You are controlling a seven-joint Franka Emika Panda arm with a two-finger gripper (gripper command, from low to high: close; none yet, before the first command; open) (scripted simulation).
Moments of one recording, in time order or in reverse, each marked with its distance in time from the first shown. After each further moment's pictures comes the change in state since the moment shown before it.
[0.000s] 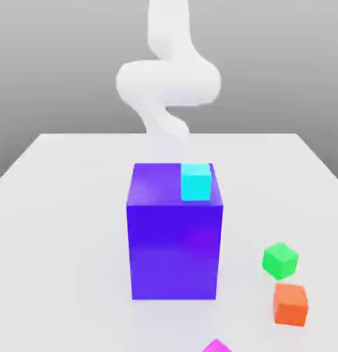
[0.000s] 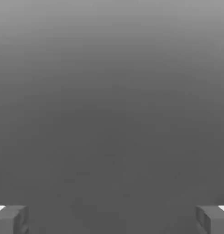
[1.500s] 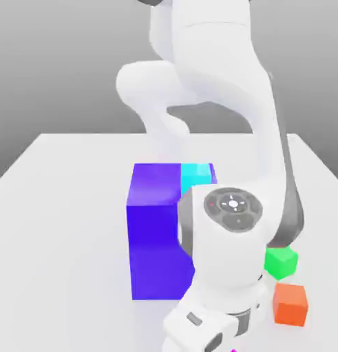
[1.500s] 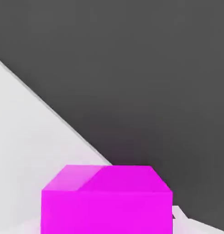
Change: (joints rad) arm 0.180 1.152 -0.047 0.054 0.052 0.358 -0.613
